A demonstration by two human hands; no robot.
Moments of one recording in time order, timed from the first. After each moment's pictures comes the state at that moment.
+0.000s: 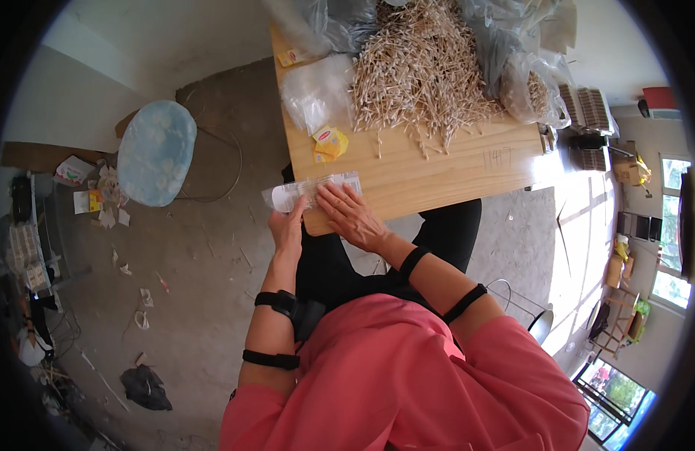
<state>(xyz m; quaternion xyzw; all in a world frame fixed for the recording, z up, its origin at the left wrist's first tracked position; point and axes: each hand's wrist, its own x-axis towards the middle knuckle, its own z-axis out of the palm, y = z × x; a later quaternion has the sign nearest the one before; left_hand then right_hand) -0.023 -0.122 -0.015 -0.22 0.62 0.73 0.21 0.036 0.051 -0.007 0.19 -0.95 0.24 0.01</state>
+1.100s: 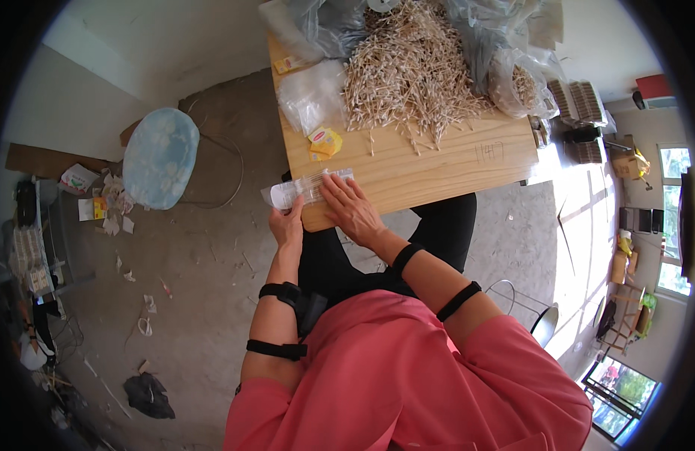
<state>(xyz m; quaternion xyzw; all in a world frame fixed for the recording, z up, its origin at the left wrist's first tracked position) -0.018 -0.117 -0.031 -0.18 0.68 0.70 0.15 0.041 0.050 -0.003 0.13 -0.97 0.20 0.03</state>
